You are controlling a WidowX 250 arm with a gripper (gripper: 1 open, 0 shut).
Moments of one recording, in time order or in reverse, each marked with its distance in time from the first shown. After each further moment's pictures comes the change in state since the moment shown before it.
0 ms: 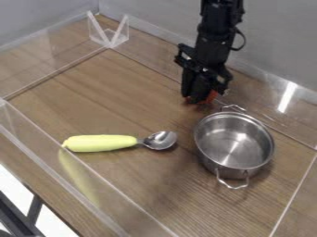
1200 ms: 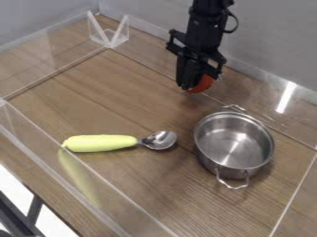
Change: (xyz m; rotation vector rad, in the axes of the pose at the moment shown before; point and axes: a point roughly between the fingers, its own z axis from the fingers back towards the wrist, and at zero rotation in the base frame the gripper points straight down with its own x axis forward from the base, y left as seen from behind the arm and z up) arm -0.013 0.017 0.026 -0.007 0.013 0.051
